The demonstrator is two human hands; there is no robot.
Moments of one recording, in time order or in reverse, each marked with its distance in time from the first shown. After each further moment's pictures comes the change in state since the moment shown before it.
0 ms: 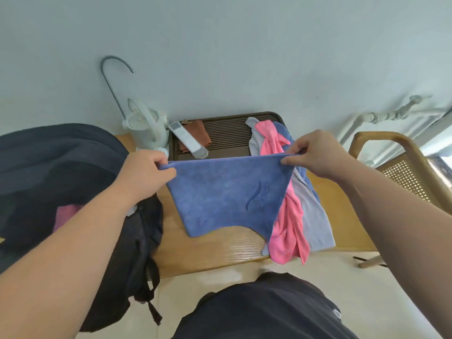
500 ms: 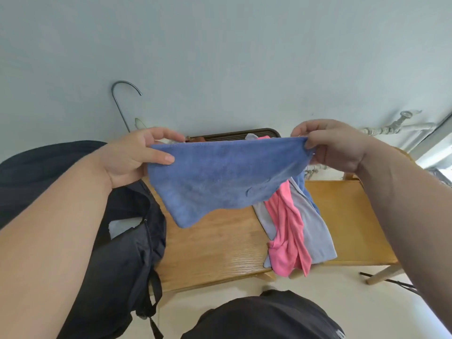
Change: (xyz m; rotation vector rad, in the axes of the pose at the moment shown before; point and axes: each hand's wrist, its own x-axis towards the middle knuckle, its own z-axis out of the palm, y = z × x) left_hand 0.020 0.033 -0.074 -0.826 -0.571 -0.072; right_hand -0.005 -0.024 -0.059 0.892 -0.305 0.130
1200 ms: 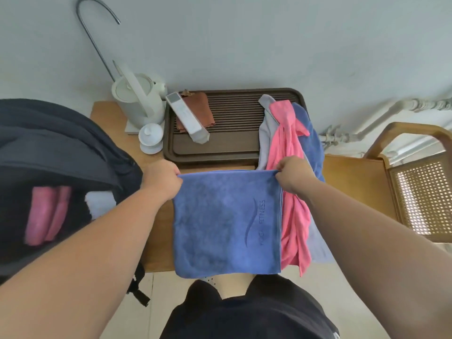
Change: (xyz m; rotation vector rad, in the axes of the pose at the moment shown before) left_hand 0.117 -0.184 0.021 1.030 0.503 -0.483; right_hand 0.143 0.178 0.020 -1.173 0.068 0.376
